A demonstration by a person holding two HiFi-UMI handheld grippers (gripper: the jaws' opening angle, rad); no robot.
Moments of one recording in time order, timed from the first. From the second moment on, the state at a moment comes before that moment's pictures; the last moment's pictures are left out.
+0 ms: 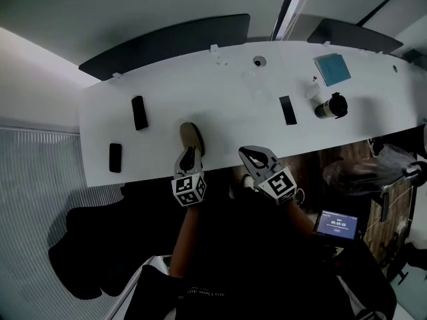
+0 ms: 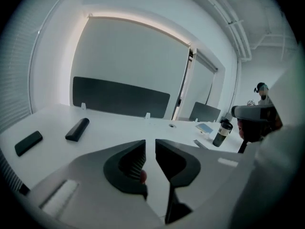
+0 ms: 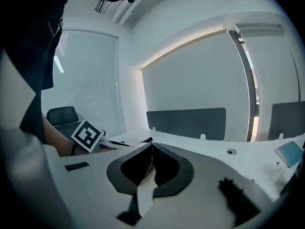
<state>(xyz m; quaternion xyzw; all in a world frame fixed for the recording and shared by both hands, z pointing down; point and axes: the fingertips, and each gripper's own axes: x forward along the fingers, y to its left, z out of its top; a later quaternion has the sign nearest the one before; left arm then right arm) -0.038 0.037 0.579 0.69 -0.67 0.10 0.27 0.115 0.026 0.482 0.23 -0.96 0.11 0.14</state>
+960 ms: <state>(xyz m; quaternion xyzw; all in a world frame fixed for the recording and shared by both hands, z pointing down) -0.057 0.021 0.740 0.69 -0.54 0.27 0.41 -0.035 0.005 0.553 0.20 -0.94 0.12 0.25</state>
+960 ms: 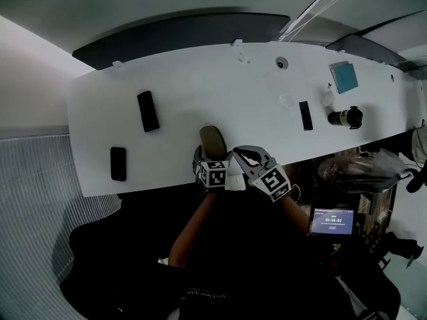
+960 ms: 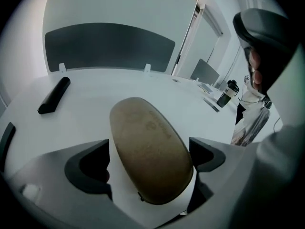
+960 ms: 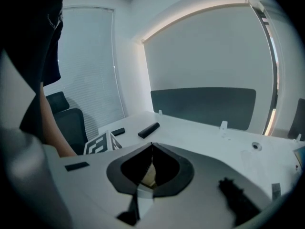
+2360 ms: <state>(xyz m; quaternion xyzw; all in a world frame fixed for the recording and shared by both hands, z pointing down) -0.160 0.057 0.696 0.63 -0.50 -0.07 0.59 -0.070 0.018 0.714 0.10 -0.89 0.16 0.41</state>
